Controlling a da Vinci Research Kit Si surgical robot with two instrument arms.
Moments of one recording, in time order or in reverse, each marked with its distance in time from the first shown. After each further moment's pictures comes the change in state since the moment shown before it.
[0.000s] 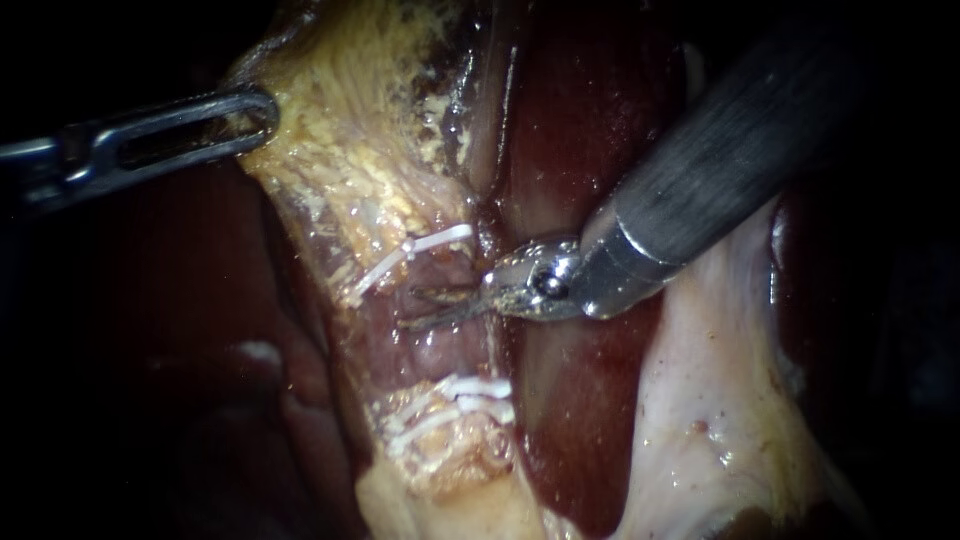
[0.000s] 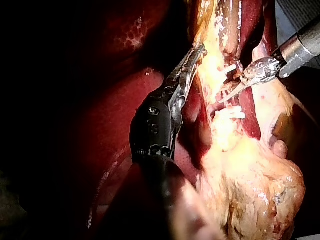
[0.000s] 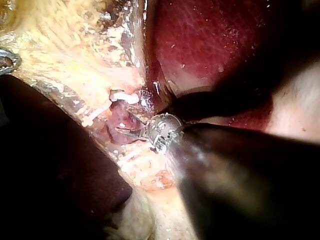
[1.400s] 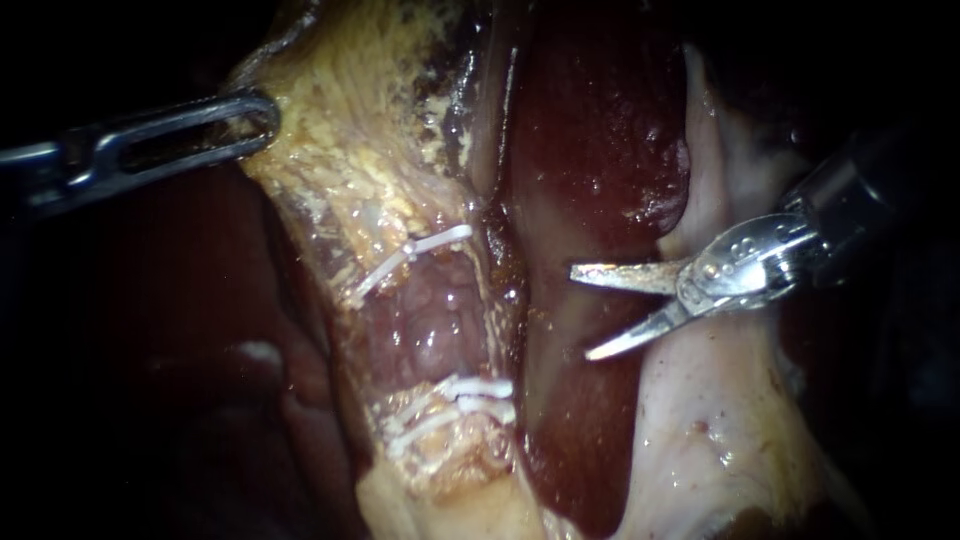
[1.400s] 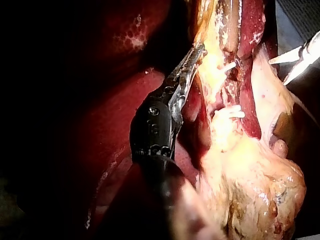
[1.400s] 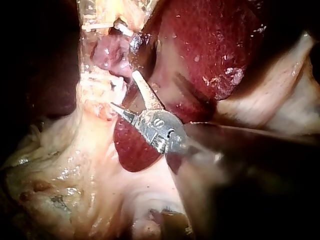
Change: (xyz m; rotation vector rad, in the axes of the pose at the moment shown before) right arm -0.004 -0.002 -0.017 -0.122 0.261 -0.577; left arm 0.002 0.000 0.001 -0.004 -0.011 0.007
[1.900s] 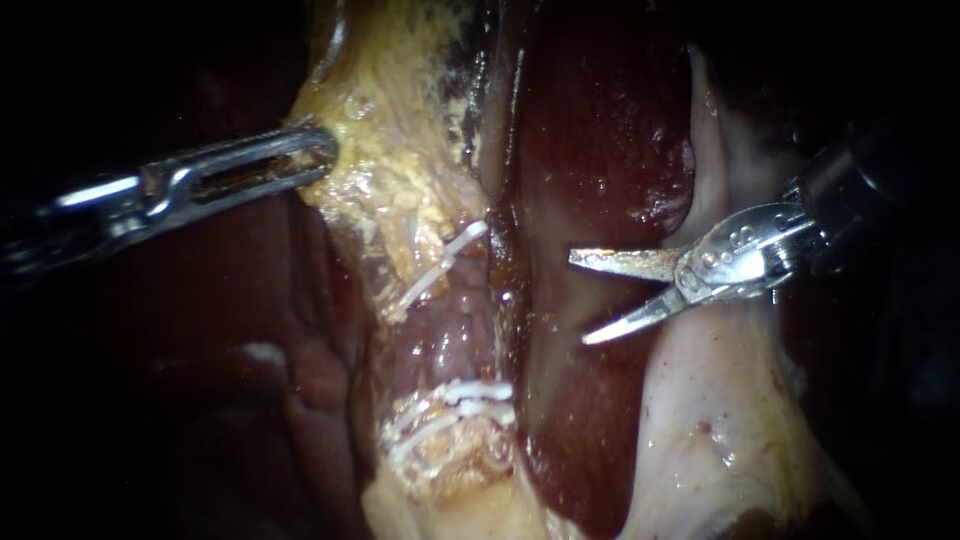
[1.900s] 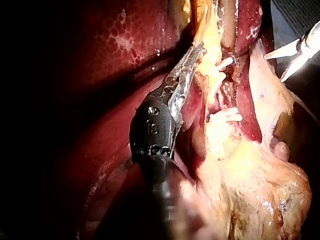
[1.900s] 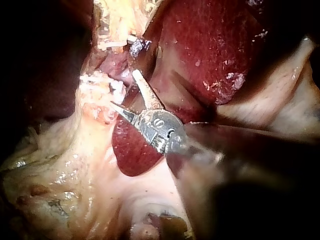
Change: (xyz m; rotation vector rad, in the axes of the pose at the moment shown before) right arm 0.000 0.000 0.001 -0.007 0.001 -0.001; left arm 0.005 0.000 0.008 0.009 0.054 0.030
